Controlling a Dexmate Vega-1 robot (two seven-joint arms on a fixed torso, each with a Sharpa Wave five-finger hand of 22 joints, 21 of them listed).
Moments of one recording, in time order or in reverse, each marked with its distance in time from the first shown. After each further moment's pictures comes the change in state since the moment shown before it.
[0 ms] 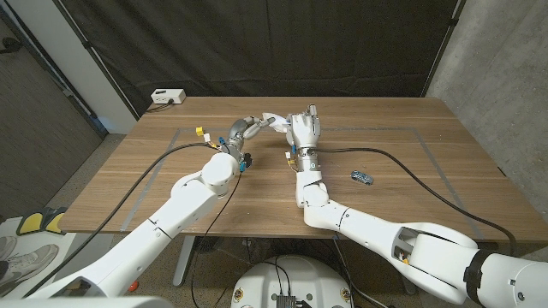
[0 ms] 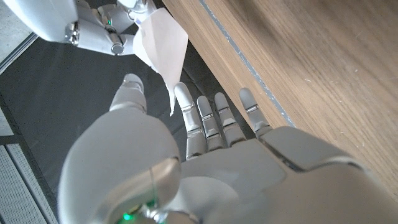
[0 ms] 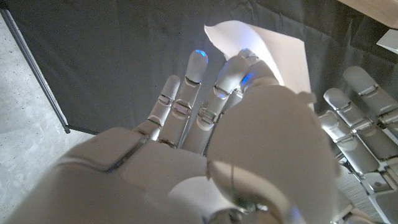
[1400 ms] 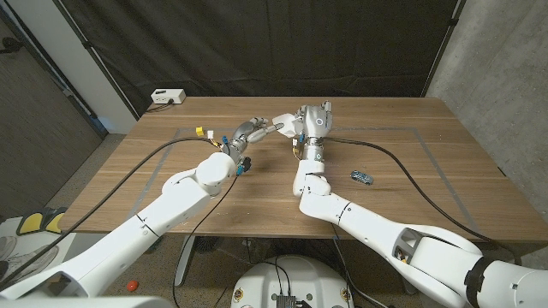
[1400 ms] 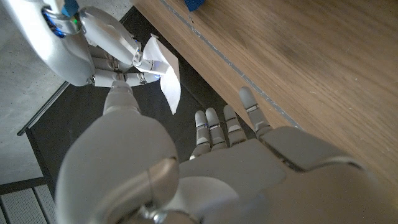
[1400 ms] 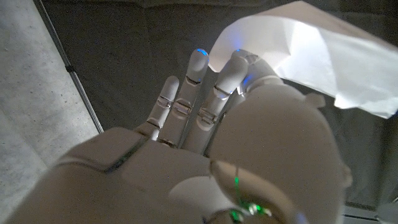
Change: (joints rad) left arm -0.025 0.116 0.049 -0.047 0.048 0.017 -0.128; left_hand -0.028 -0.006 -0.150 0.063 0.062 -0.370 0.054 -0.379 -0.299 -0.199 0.088 -0.032 -0.071 -0.154 0.104 -0.112 0.020 -0.006 0.005 0.059 0.040; right arm -0.050 0.008 0.142 -0.169 0.156 -0.041 0.075; right_hand -0.039 -0.047 0.074 0.003 0.093 0.044 -0.004 0.038 0.092 0.019 -0.002 -0.021 -0.016 0.022 -0.007 -0.044 0.014 -0.033 0.011 0.101 0.006
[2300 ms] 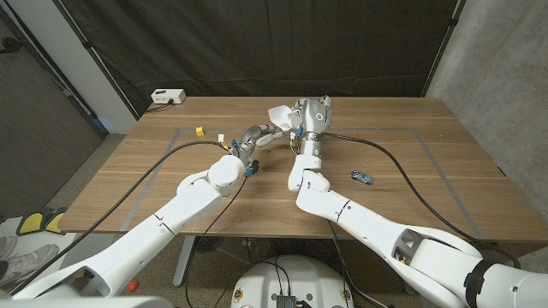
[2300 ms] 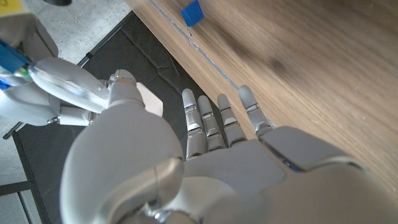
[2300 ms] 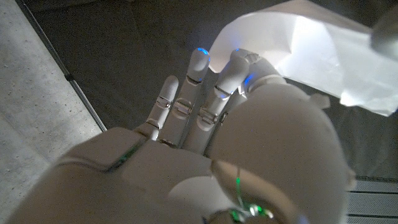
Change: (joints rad) left arm -0.035 -0.102 0.036 0.105 -0.007 -0.013 -0.016; left_hand 0.026 -0.025 -0.040 -0.007 -0.012 0.387 -0.042 0.009 -0.143 0.228 -0.079 0.018 -0.166 0.168 -0.072 0.022 -0.037 0.000 0.000 0.066 -0.019; right arm -0.003 0.013 0.016 -0.039 0.016 0.060 -0.034; right_hand -0.015 -0.026 0.033 -0.003 0.044 0.007 0.015 0.002 0.005 0.011 0.000 -0.015 0.012 0.019 -0.008 -0.002 -0.007 -0.014 0.000 0.058 -0.014
